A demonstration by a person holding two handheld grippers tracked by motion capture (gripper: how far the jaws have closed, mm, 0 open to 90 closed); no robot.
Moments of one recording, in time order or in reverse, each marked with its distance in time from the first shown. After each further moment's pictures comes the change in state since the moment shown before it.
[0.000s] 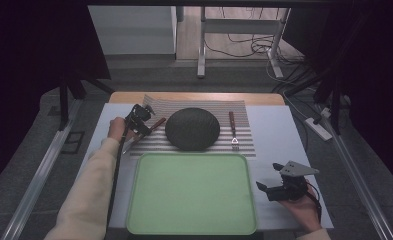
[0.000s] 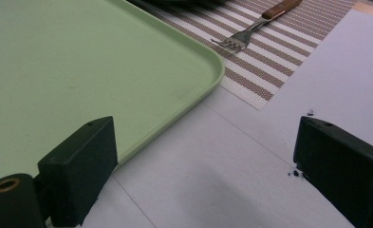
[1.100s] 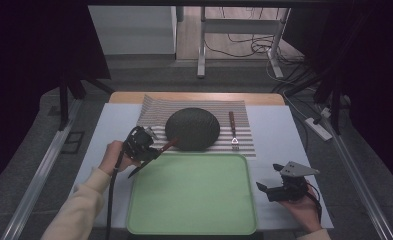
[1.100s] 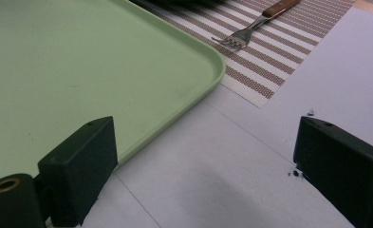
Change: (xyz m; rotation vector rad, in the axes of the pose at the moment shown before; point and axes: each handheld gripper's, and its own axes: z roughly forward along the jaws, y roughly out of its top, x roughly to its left) left arm -0.111 -0.056 -0.059 -0.138 -0.131 0.185; right arm 0.001 0.000 -0.002 0.006 -0.002 0.004
